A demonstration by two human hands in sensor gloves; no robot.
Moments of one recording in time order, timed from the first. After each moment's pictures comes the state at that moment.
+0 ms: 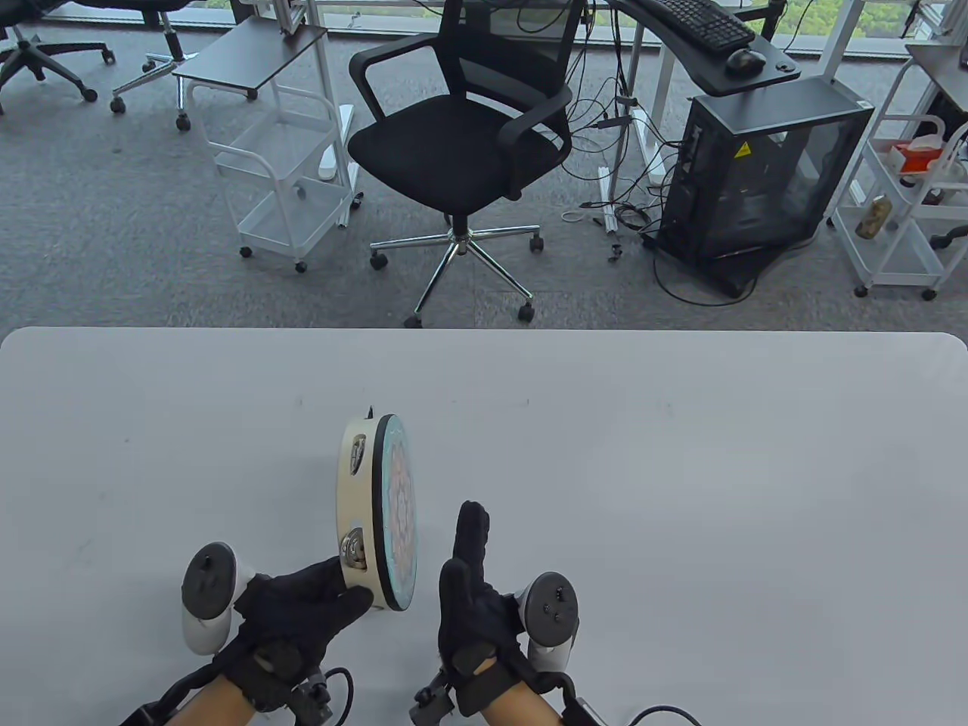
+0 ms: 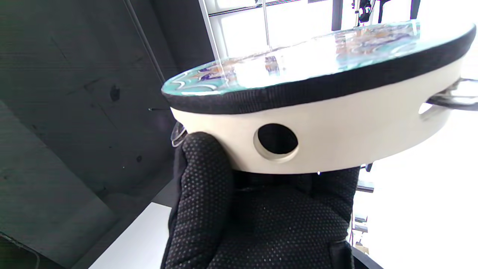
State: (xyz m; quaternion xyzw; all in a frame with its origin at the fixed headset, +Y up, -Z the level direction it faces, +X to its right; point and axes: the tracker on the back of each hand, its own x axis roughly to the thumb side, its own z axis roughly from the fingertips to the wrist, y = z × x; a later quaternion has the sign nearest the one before) left_hand -0.243 -0.694 -0.285 -0.07 -0.31 0.63 0.70; right_hand -0.001 -0.720 -0.275 0.22 -0.01 0.64 0.73
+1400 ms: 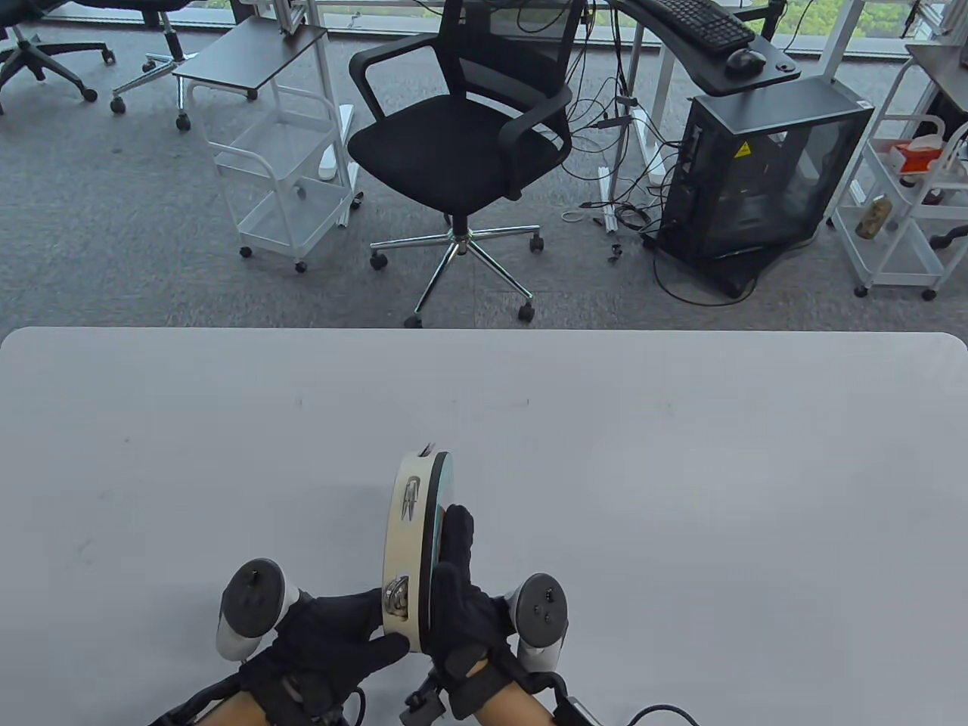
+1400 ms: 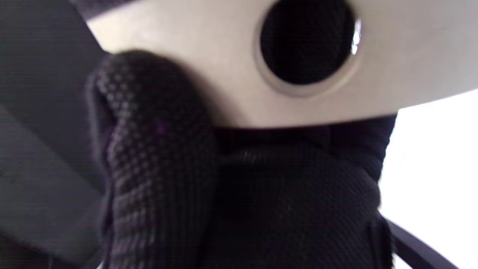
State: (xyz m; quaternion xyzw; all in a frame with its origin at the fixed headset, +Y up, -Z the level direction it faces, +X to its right) left_hand -0.207 -0.693 -0.269 -0.13 -0.41 0.53 0.73; right_hand -0.013 -0.721 -0.274 0.25 0.01 0.64 0.72
